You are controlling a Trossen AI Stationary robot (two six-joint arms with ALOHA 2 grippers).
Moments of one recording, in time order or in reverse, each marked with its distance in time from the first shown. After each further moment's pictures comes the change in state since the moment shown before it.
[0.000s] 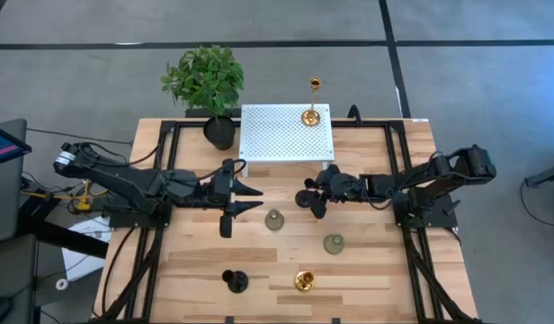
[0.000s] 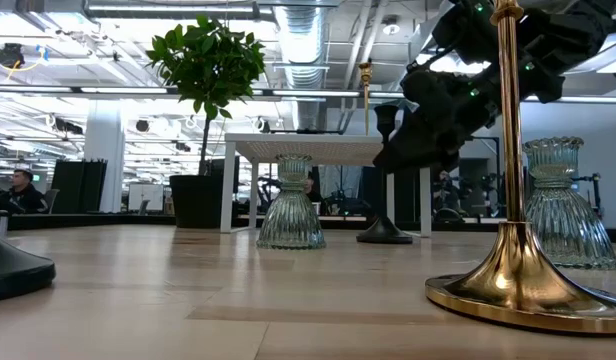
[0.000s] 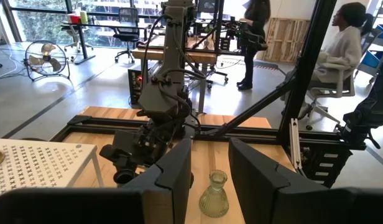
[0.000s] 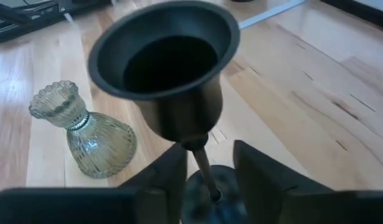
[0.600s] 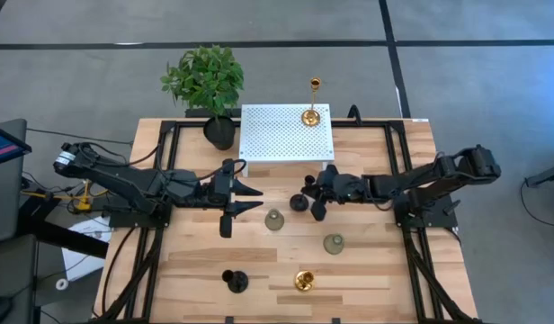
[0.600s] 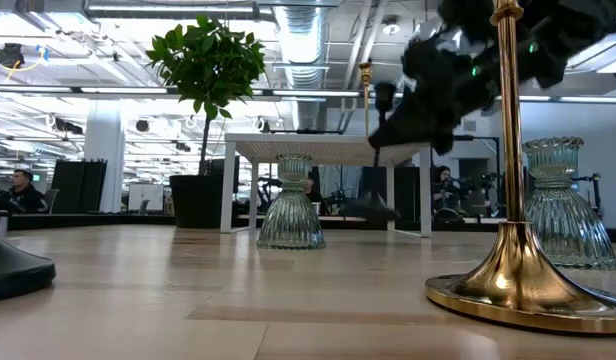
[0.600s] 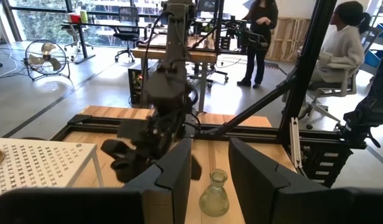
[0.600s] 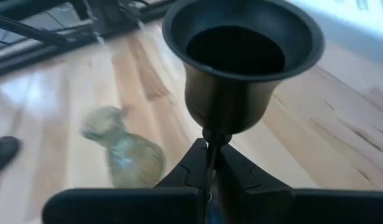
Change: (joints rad) left arm 0.000 0.000 0.000 -0.004 0.000 0.000; right arm 0.042 -0.047 0.030 0.006 0.000 -0.015
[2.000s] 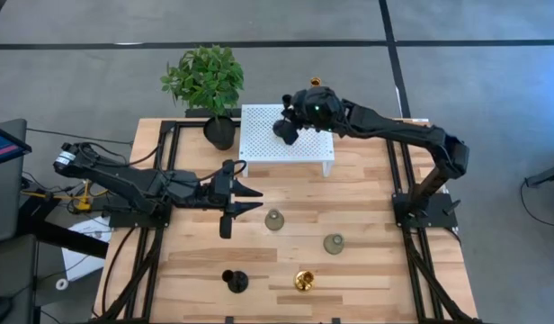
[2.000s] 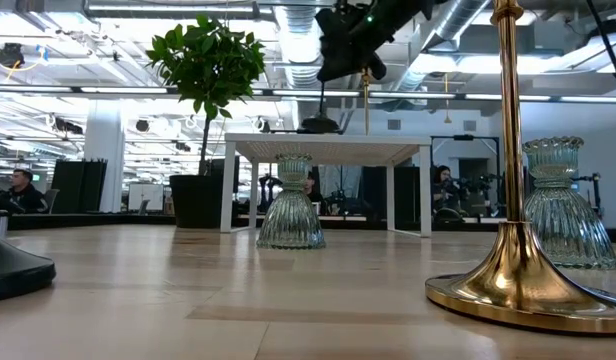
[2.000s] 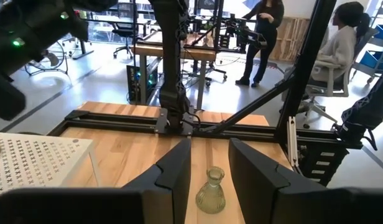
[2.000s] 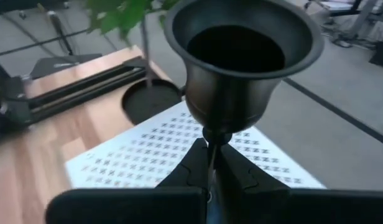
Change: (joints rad) left arm -0.003 0.000 0.000 -0.011 0.000 -0.023; right arm -0.430 0.262 0.943 -0.674 -0.077 -0.247
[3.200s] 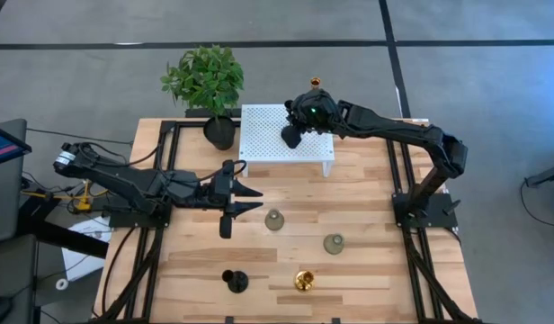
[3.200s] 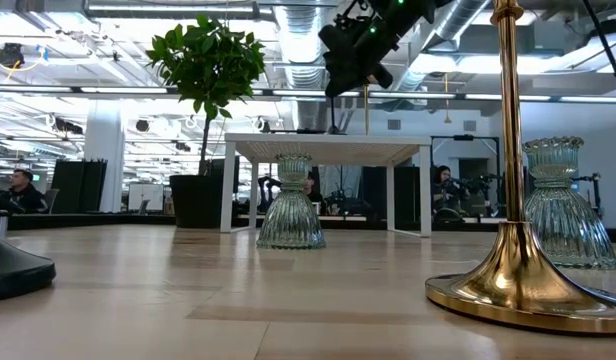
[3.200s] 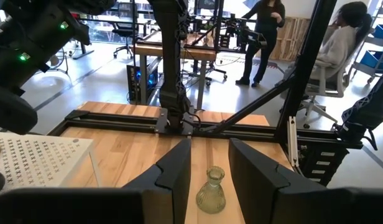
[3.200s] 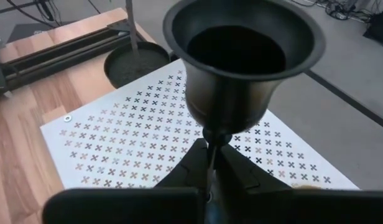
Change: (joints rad) left arm 0.000 0.000 0.000 0.000 0.000 0.000; right arm -0.004 0.016 -0.001 -0.115 0.017 0.002
